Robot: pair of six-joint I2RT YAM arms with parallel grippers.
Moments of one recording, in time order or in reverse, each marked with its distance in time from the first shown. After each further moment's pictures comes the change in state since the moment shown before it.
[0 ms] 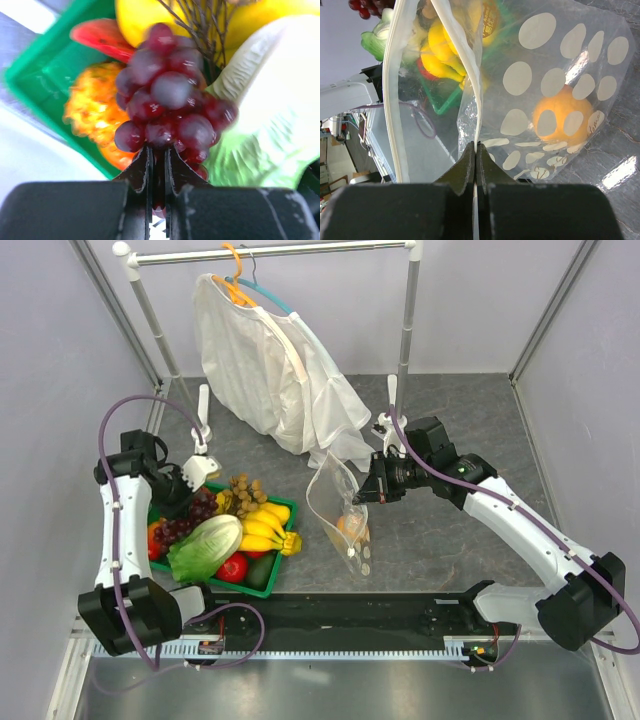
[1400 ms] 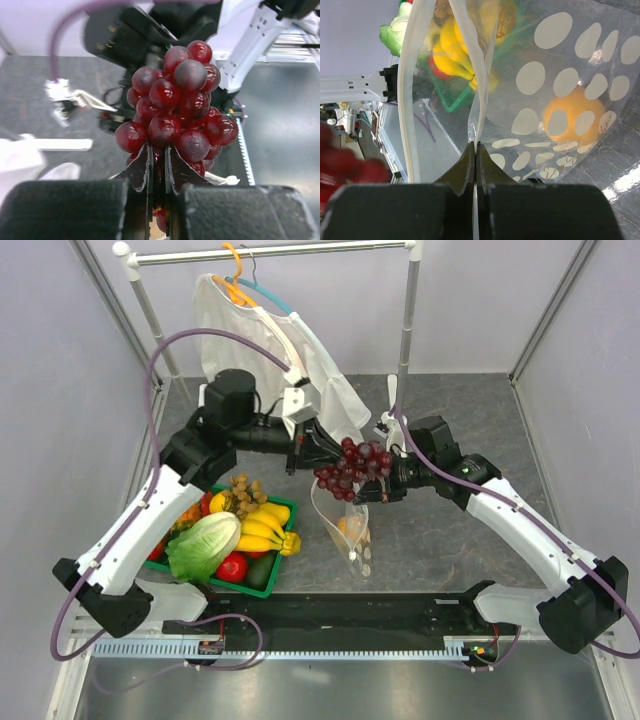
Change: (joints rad) left arm -0.906 0.100 0.459 0.768 0.617 -0.938; right arm -0.014 -0.016 0.000 0.000 -0.041 0.027
